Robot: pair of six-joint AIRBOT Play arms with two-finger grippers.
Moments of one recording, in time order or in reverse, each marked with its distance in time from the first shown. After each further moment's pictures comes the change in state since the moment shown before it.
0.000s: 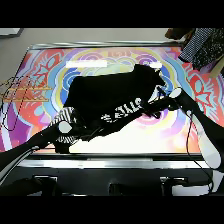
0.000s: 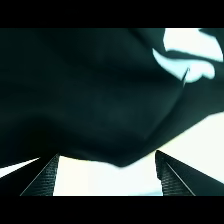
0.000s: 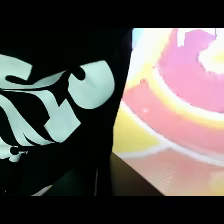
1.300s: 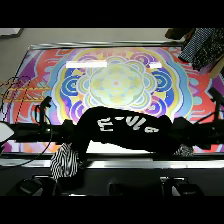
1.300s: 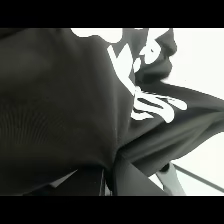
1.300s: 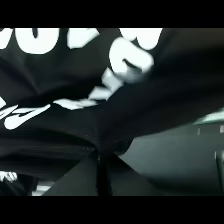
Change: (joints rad) left arm 0.205 0.531 0.121 0.027 -0.620 0.022; right arm 0.002 0.860 0.000 -0.323 0.596 0.478
